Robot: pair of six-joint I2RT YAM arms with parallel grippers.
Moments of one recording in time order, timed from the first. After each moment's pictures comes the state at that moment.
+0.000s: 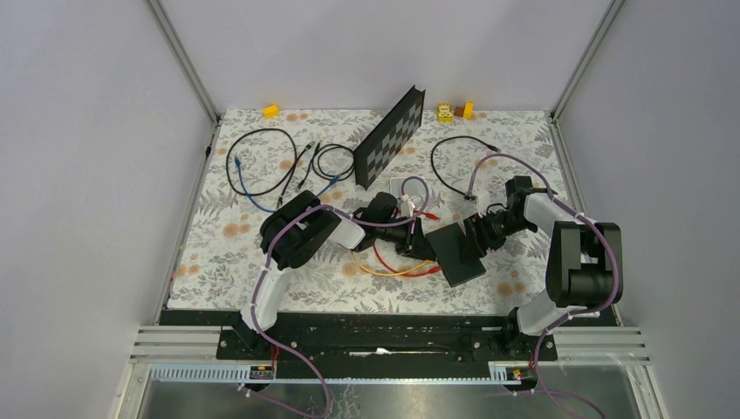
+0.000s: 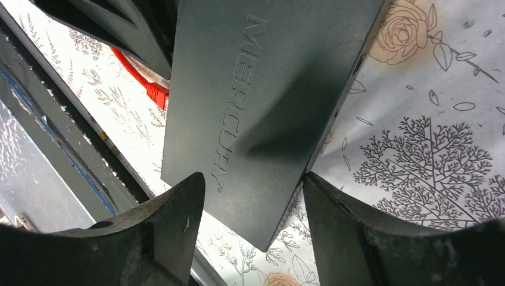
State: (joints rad) left arm -0.78 2.20 1.06 0.61 0.83 -0.94; right arm -0.04 1.60 0.87 -0.82 -0.69 -0.63
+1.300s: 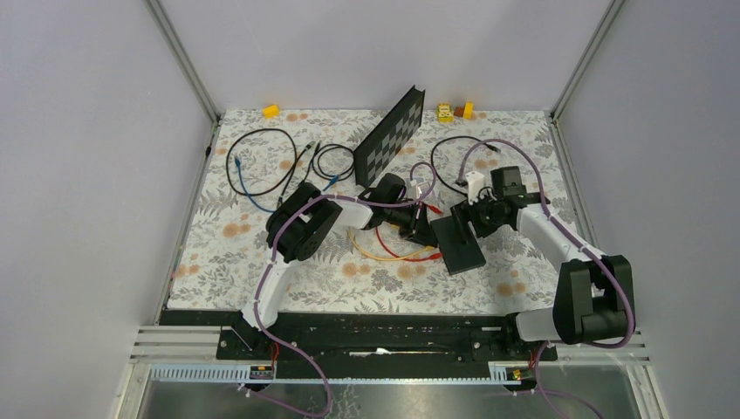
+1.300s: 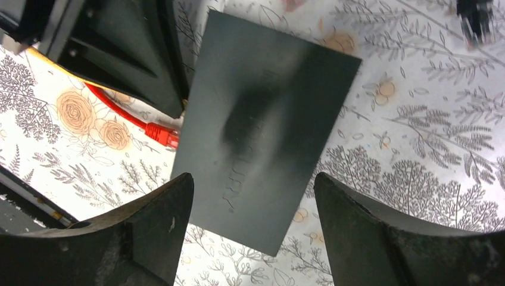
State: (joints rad) left arm -0.72 2.29 1.35 0.28 0.91 -0.75; right arm 0.11 1.38 0.85 -0.60 -0.41 -0.35
